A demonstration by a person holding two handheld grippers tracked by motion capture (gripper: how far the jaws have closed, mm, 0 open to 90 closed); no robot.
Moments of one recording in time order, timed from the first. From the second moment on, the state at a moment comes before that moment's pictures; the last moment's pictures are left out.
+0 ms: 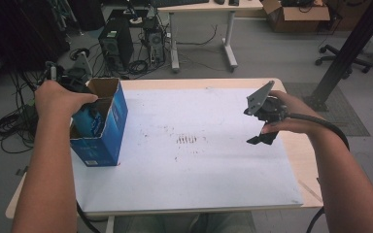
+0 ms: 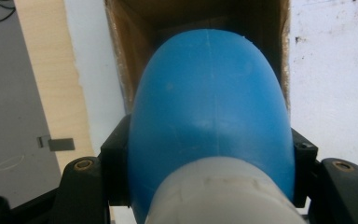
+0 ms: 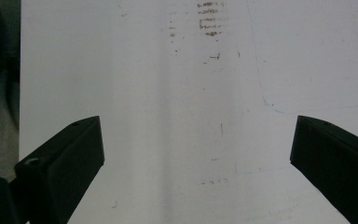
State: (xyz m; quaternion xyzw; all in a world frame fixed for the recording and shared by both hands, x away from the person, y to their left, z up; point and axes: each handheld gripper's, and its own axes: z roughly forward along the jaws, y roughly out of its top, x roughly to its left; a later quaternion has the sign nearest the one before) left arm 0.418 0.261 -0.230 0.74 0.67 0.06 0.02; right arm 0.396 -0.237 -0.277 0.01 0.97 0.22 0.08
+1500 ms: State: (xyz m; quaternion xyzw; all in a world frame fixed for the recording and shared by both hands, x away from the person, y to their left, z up) left arm 0.423 0.264 -0.286 0.74 0.67 0.05 0.01; right arm 0.394 -0.237 -0.283 0.01 0.97 0.23 0.08
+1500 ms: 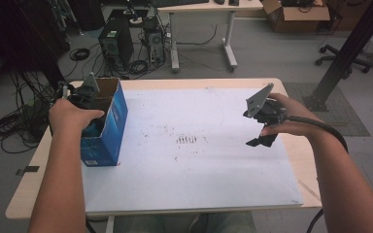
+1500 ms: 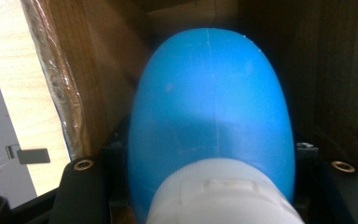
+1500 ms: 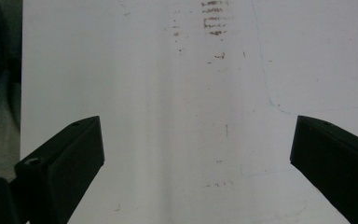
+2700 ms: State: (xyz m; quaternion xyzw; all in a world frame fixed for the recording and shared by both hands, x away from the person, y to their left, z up) left arm 0.420 0.262 -0.280 0.74 0.67 0.06 0.02; right arm 0.391 -0.240 -0.286 0.01 0.97 0.23 0.08
